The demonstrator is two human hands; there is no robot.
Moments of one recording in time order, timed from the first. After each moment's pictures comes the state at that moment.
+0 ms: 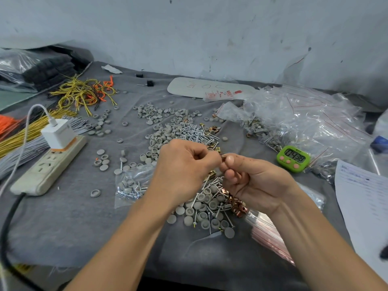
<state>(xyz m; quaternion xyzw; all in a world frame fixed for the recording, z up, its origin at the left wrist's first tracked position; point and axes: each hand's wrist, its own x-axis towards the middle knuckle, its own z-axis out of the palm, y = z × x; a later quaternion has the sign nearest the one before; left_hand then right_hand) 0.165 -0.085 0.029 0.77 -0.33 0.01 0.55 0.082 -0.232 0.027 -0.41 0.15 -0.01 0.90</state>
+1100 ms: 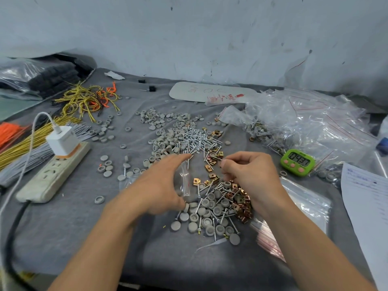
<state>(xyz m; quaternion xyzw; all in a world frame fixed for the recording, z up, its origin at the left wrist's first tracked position) 0.210 -0.046 0.012 0.90 -0.37 -0.14 0.19 0.106 -0.233 0.006 -0.74 0.28 -0.22 0.57</state>
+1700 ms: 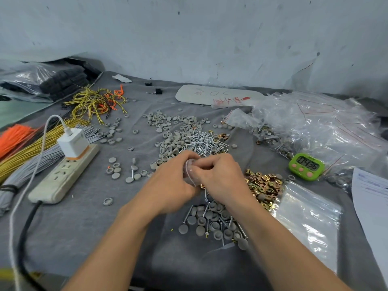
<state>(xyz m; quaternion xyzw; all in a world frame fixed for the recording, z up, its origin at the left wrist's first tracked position) 0.207 -0.053 0.008 0.86 -0.33 -0.08 0.37 0.143 -0.183 0.008 -0.85 0.16 -0.17 0.48</state>
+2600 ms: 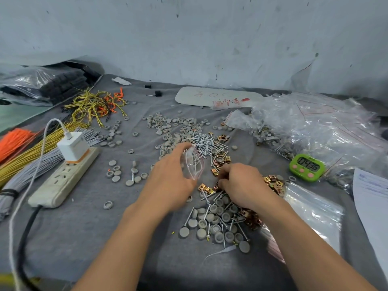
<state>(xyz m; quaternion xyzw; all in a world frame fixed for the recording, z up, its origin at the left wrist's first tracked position) 0.213 -0.063 0.001 0.89 -0.27 -0.01 0.36 0.135 -0.227 0.004 -0.96 0.22 0.01 0.15</state>
